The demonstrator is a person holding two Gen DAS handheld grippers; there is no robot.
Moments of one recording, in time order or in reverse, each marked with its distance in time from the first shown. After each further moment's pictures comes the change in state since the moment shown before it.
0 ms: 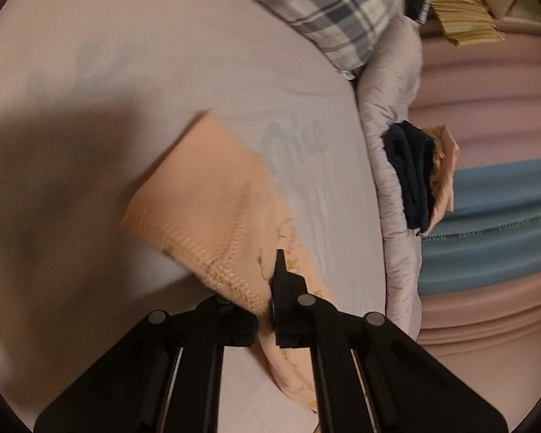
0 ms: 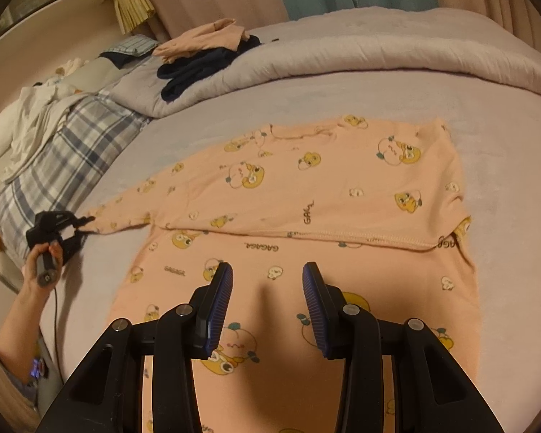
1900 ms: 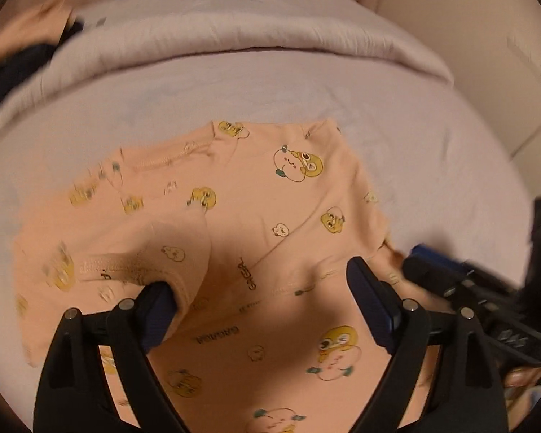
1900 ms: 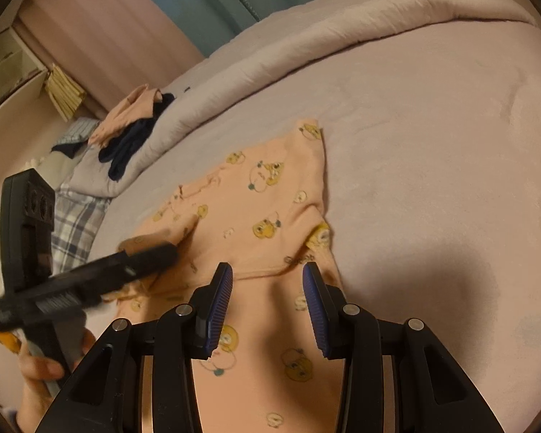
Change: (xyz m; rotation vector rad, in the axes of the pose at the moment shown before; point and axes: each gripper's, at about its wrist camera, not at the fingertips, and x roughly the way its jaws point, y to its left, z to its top) left arm 0.129 -0.263 -0.464 1.476 0.530 0.063; right arm -0.036 -0.101 -0.006 0.361 -0.125 -0.037
